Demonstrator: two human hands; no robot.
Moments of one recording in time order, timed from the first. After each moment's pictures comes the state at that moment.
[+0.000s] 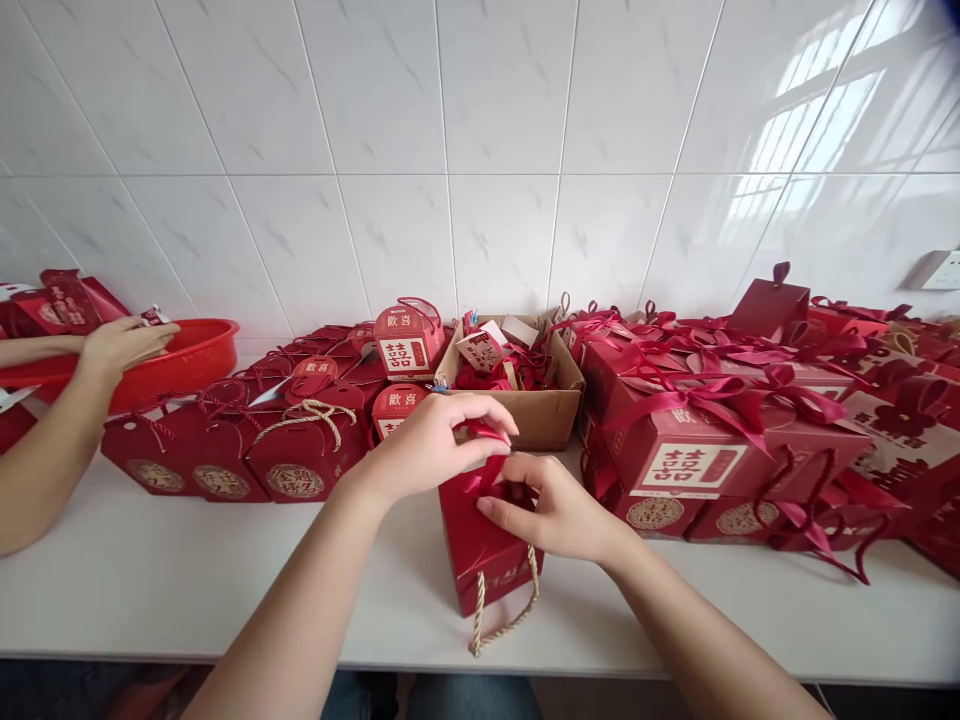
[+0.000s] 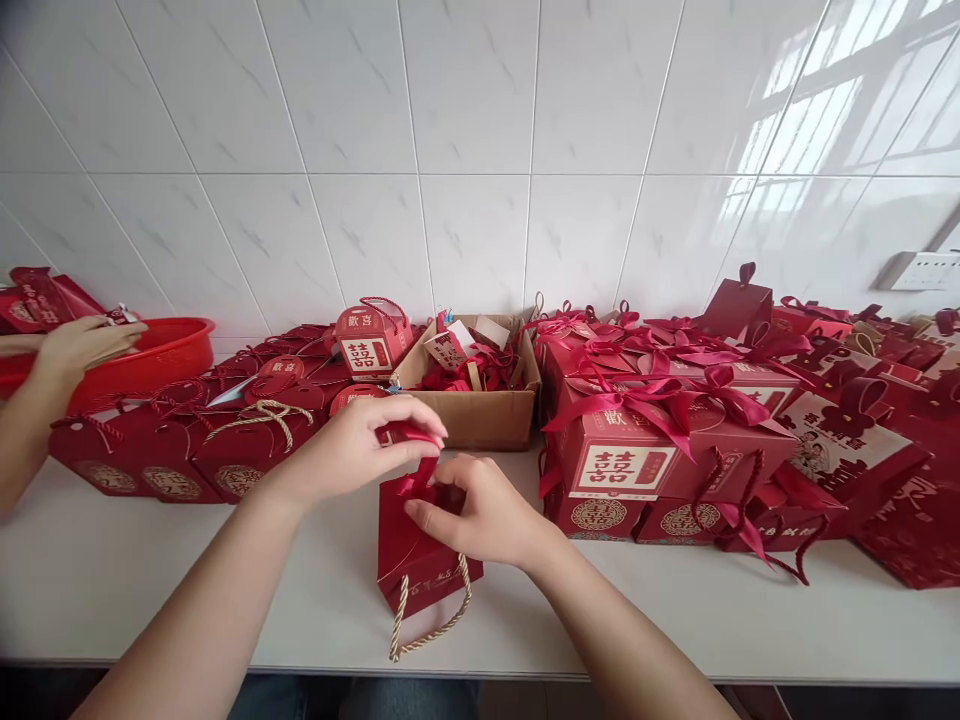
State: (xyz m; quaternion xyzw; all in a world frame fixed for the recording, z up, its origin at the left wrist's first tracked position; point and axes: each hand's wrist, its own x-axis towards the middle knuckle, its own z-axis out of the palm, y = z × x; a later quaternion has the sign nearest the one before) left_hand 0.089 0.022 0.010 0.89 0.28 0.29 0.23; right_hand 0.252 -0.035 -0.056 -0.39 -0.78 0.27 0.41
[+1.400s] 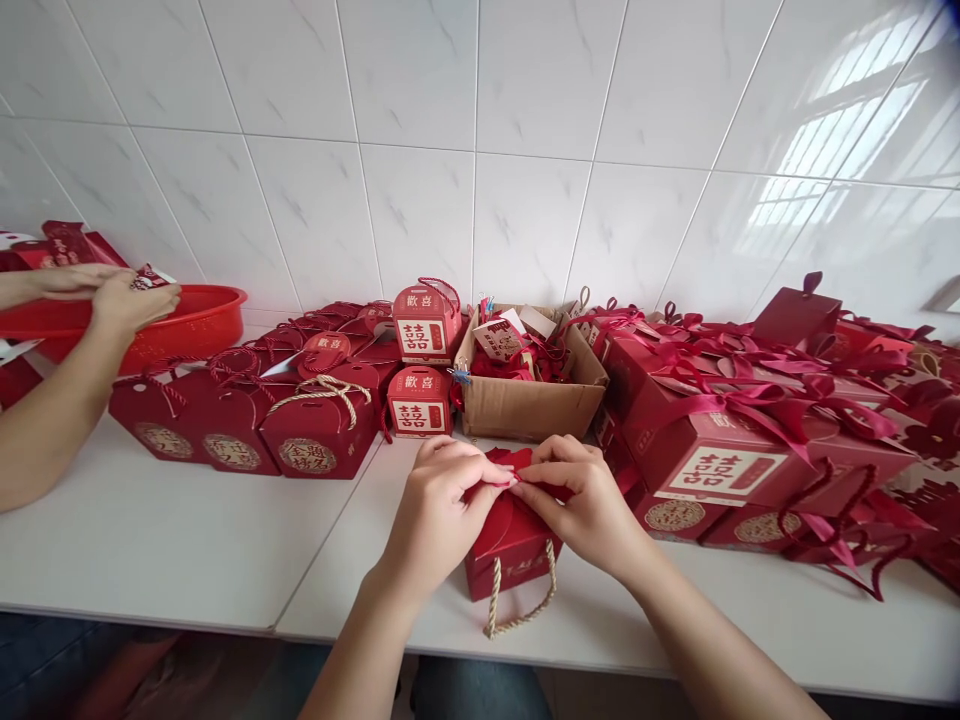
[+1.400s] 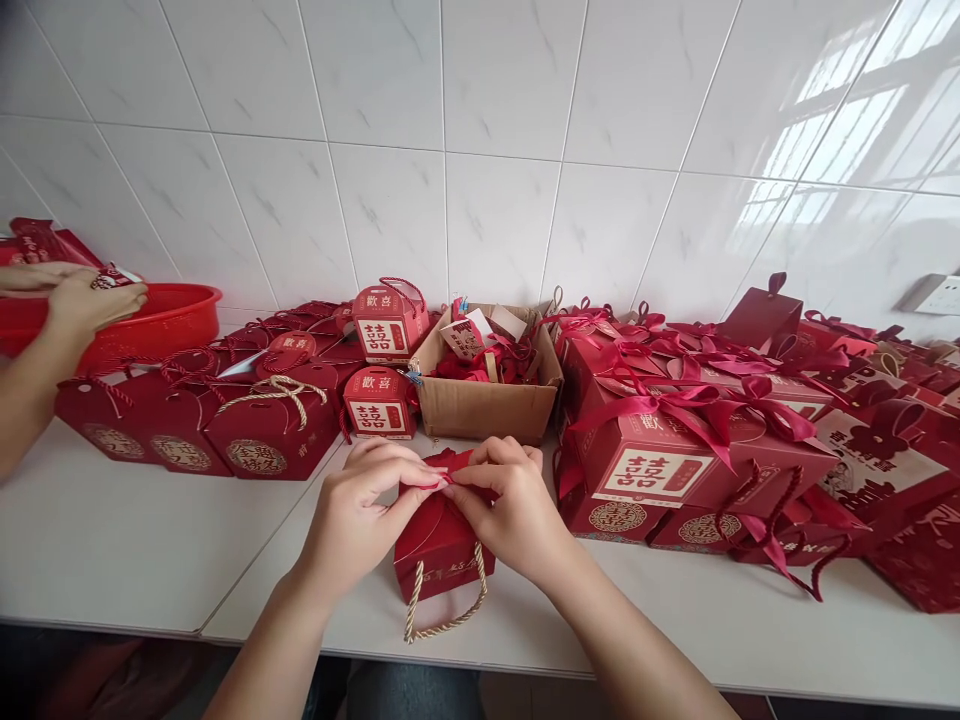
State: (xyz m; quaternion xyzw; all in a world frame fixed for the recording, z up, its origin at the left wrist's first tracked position) left_hand 0.072 -0.014 -0.065 0.81 0.29 0.49 0.07; right_hand 0.251 -0.039 -0.071 -0.49 -0.76 0.09 0.42
